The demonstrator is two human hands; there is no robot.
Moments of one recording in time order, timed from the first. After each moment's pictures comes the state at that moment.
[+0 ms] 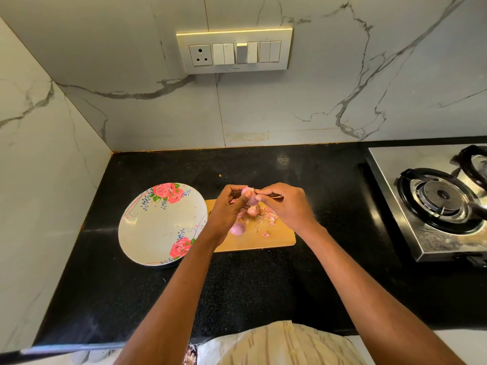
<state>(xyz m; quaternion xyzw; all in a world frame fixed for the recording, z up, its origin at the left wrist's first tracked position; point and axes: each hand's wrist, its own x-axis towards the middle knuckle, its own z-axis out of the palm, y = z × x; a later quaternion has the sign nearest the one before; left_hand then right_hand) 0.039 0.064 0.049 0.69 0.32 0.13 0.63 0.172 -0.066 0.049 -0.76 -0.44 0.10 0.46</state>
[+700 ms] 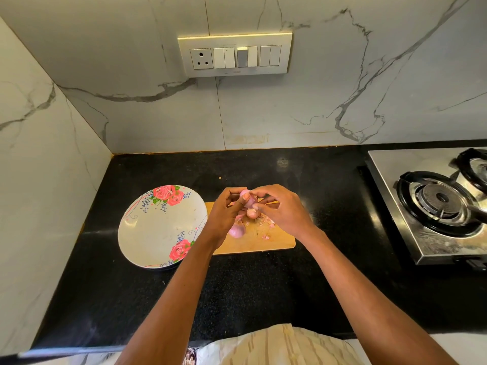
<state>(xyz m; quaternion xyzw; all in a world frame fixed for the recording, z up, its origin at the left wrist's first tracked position) 0.037 0.067 0.045 0.68 0.33 0.14 0.64 0.167 -0.064 0.050 -0.75 -0.46 0.17 0.44</state>
